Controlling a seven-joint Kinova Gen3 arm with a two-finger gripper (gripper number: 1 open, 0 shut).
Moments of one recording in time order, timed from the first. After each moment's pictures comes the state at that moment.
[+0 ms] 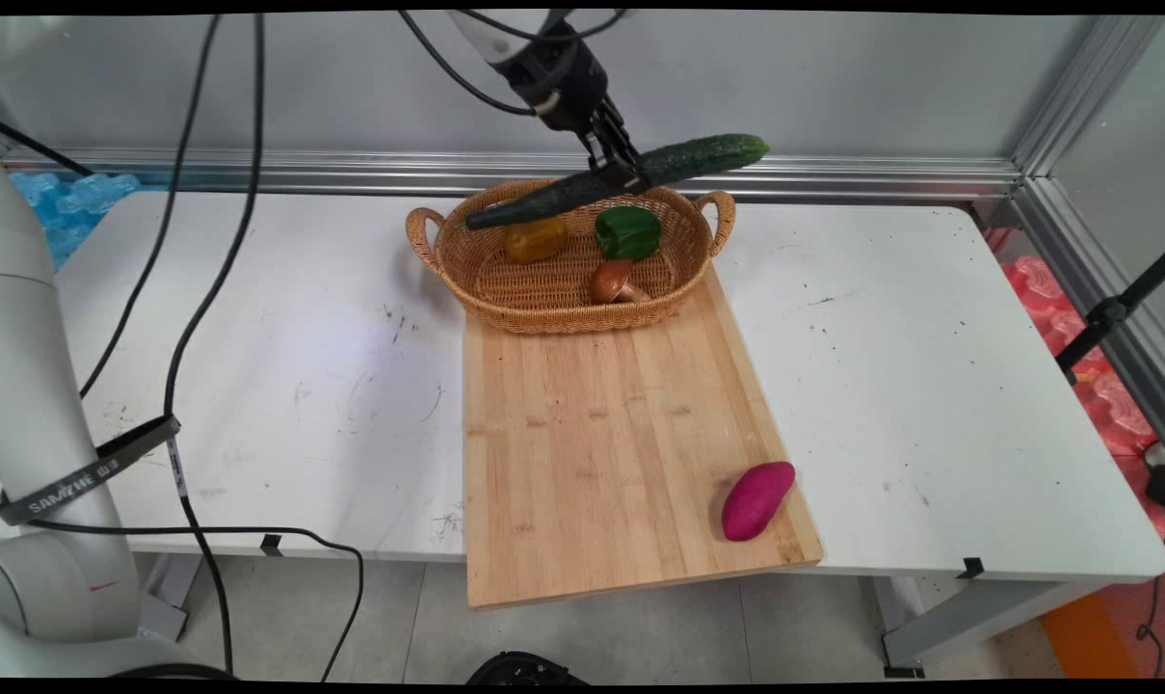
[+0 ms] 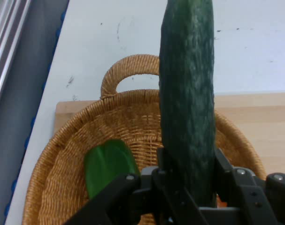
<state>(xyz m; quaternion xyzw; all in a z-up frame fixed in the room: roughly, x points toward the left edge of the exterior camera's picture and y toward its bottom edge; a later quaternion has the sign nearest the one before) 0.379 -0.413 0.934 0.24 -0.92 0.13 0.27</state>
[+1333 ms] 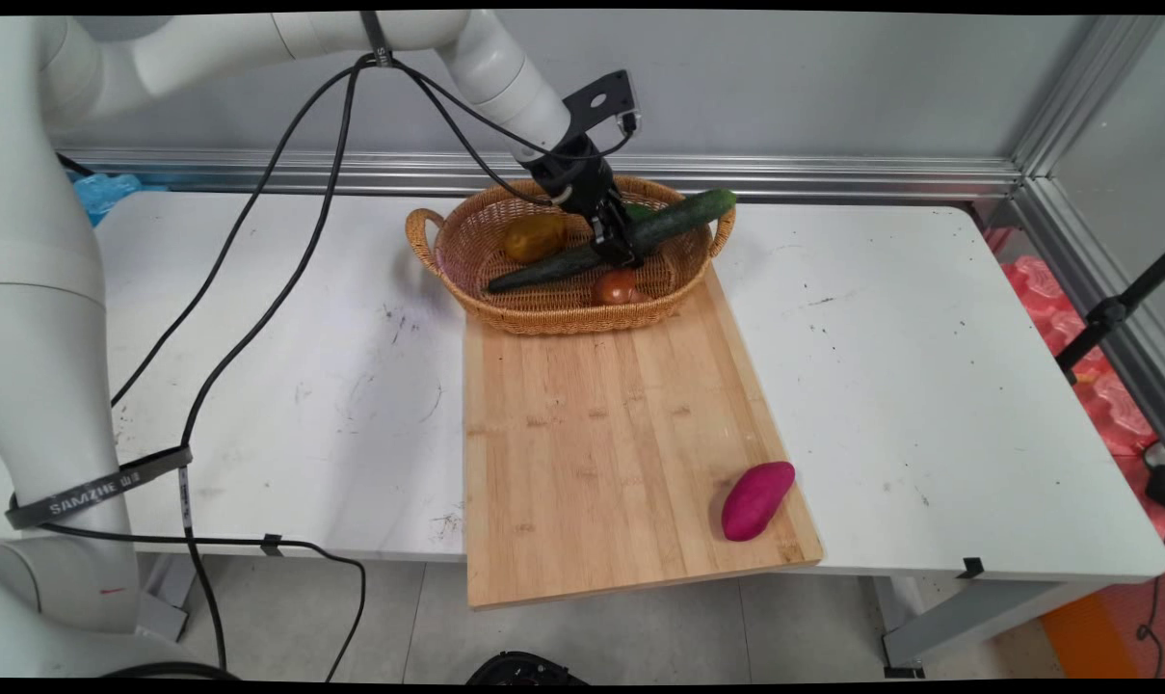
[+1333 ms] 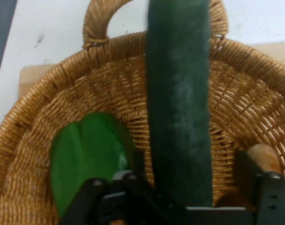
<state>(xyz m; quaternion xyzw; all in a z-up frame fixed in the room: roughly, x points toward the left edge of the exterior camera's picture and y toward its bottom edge) 0.384 -0.454 0.820 0.22 -0.94 0.10 0.26</state>
